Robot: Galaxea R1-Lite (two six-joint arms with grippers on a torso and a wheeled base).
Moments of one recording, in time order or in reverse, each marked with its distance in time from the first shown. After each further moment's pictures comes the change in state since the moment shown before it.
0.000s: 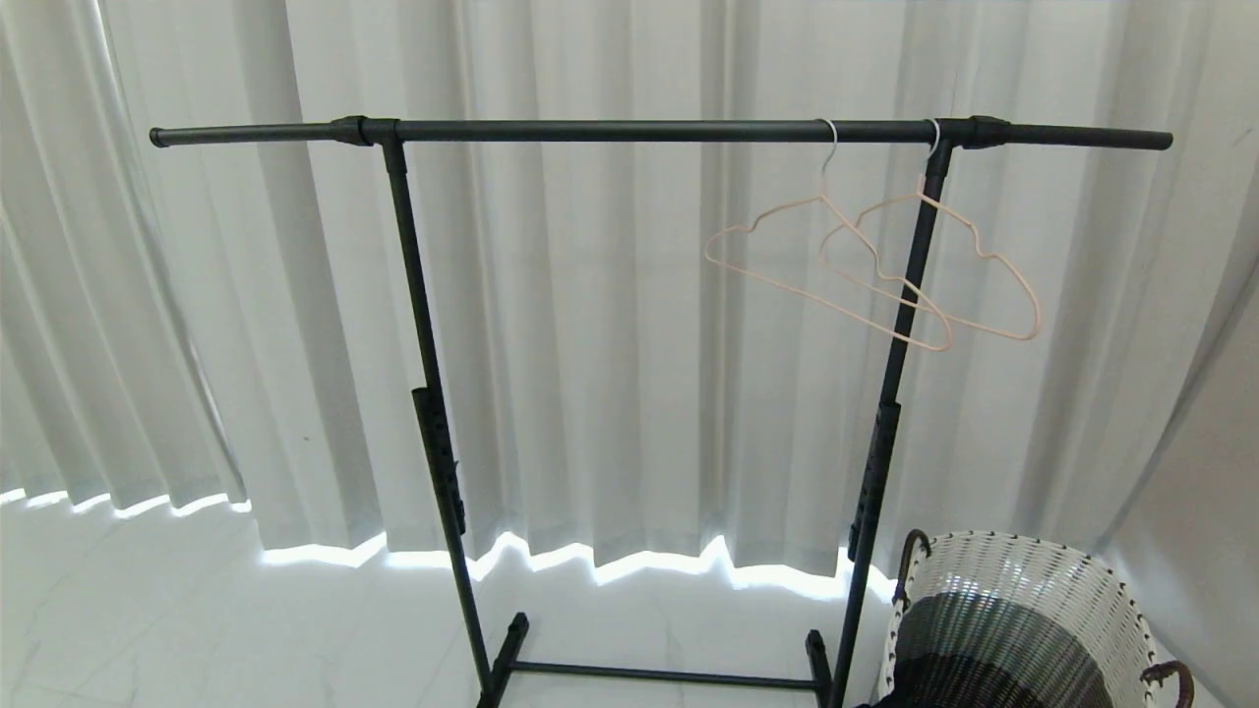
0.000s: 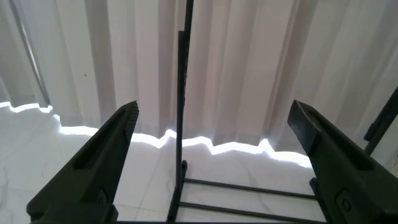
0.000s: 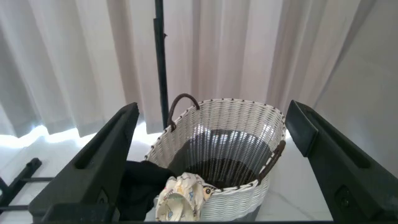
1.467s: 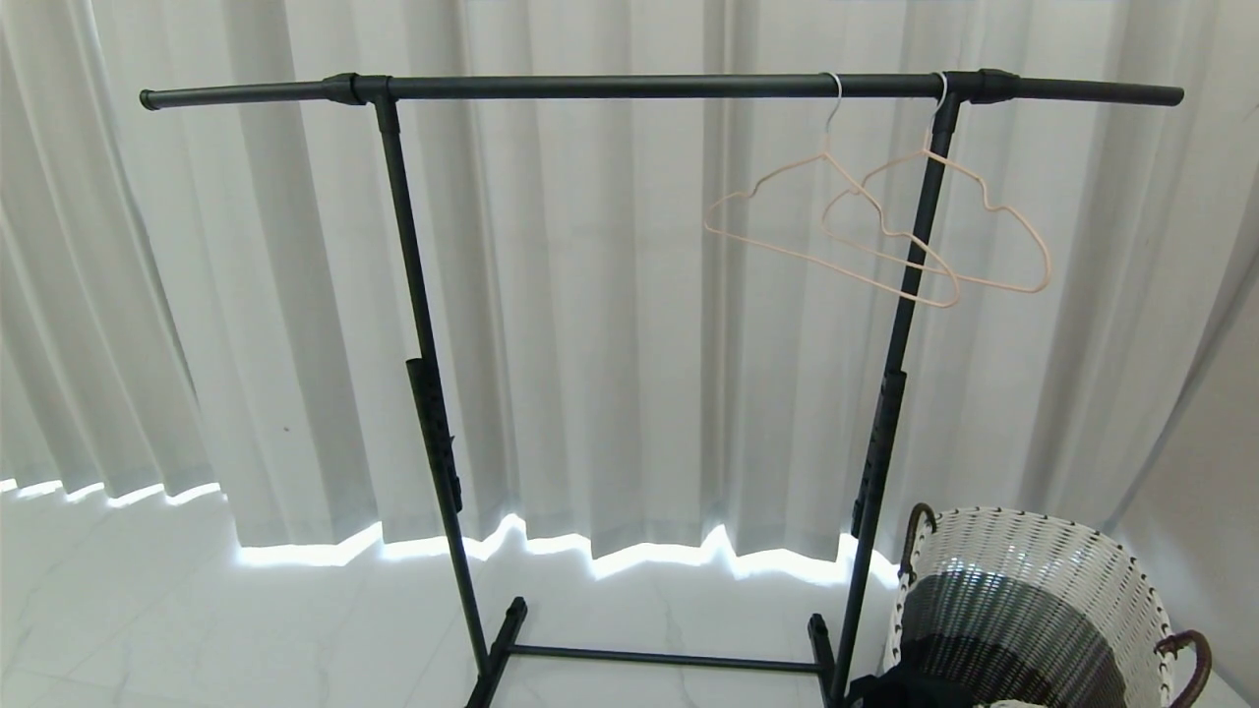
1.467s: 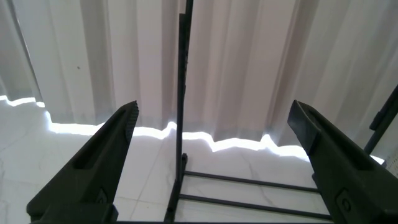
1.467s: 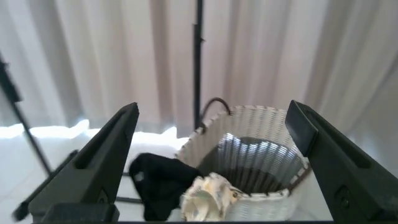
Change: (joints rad) left arm 0.000 0.000 0.000 0.000 0.000 -0.003; right arm 0.041 0.112 -0.156 0.016 0.130 0.035
